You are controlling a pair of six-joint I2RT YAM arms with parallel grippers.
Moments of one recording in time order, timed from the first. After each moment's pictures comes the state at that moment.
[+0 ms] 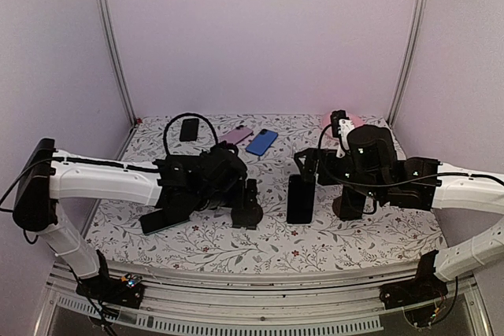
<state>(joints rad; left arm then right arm) -1.08 1.63 1.08 -0.29 -0.47 -0.74 1.03 1.19 0.91 -0.17 0.47 0.60</state>
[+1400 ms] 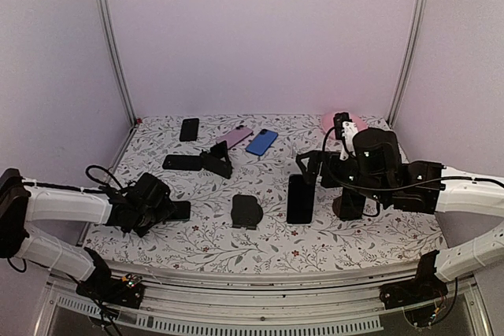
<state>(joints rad) -0.67 1.27 0.45 -0.27 -0.45 -1.31 1.03 1.15 0.88 -0.14 0.44 0.60</state>
